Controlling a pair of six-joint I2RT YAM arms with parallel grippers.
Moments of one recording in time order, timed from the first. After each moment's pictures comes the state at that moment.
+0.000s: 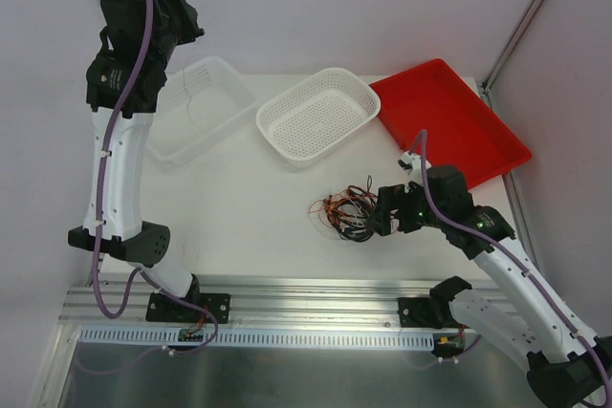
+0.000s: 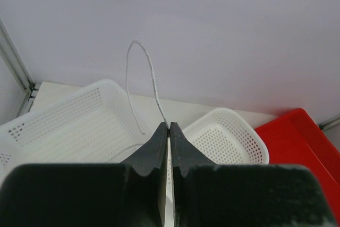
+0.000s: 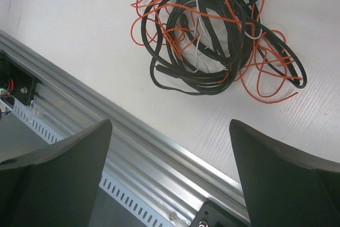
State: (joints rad) left arm -0.25 1.62 2.36 -0.85 -0.21 -0.28; right arm 0.51 0.78 0.80 -0.76 -0.25 0.31
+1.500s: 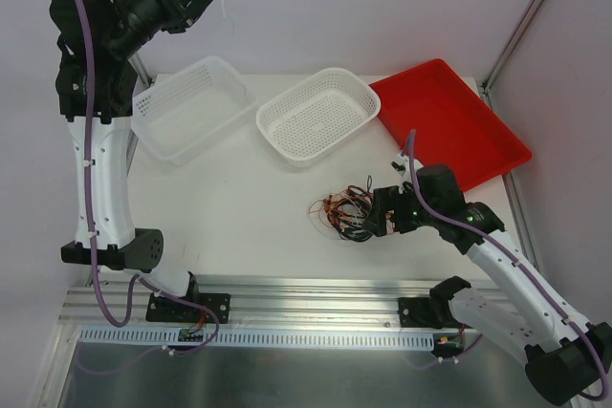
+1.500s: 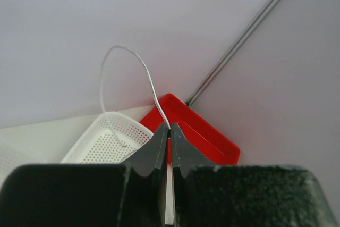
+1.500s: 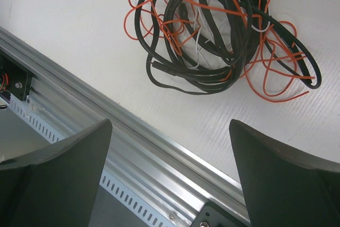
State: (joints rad) left arm -0.07 1.57 2.31 -0.60 0.49 -0.57; right arm 0.51 0.84 0.77 -0.73 -0.28 0.31
